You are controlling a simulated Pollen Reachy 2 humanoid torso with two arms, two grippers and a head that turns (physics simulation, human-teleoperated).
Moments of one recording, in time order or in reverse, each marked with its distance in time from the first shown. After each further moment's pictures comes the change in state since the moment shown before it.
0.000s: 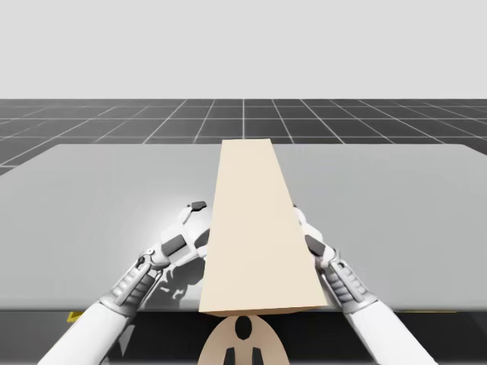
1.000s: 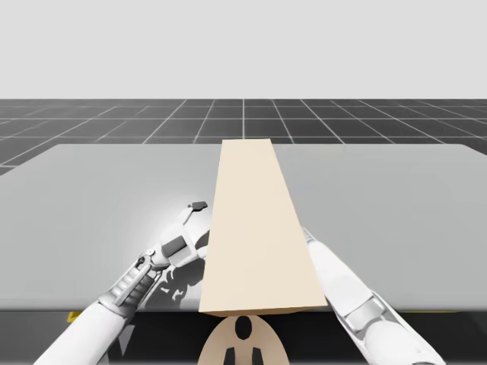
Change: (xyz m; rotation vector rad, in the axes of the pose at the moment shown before) left arm 0.000 -0.001 0.000 -0.015 -0.009 -0.047; right arm -0.072 -0.044 -0.086 0.167 0.124 -0.148
